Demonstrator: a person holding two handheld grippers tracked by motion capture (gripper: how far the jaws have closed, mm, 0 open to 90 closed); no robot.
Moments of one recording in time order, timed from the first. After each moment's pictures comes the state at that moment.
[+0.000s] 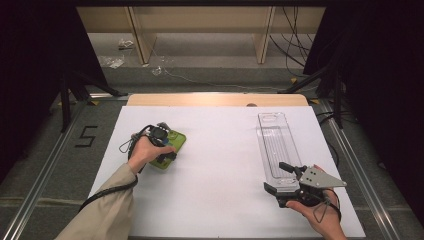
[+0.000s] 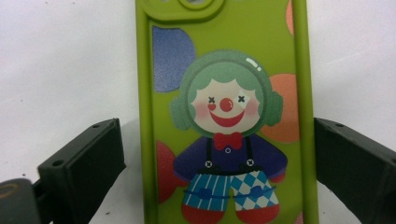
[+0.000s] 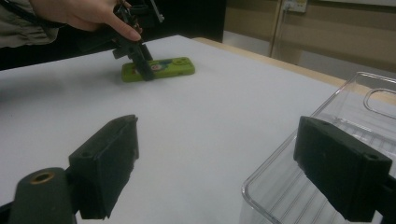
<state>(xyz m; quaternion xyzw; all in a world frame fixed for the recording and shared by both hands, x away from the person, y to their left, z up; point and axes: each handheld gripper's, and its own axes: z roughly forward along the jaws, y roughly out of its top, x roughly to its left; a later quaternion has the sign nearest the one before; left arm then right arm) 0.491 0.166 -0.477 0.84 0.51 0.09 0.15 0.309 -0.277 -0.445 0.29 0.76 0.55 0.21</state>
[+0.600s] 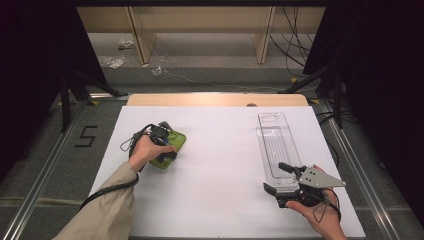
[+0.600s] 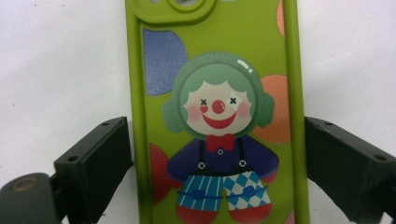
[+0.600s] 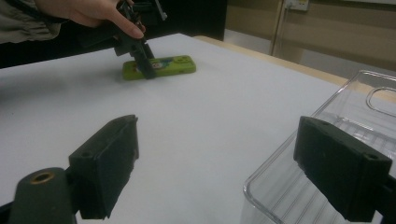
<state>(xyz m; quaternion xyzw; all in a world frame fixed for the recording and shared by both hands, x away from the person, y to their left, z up) 0.493 0.163 -0.474 0.84 0.51 0.08 0.14 0.309 -0.277 -0.446 0.29 0.76 0.55 0.21</state>
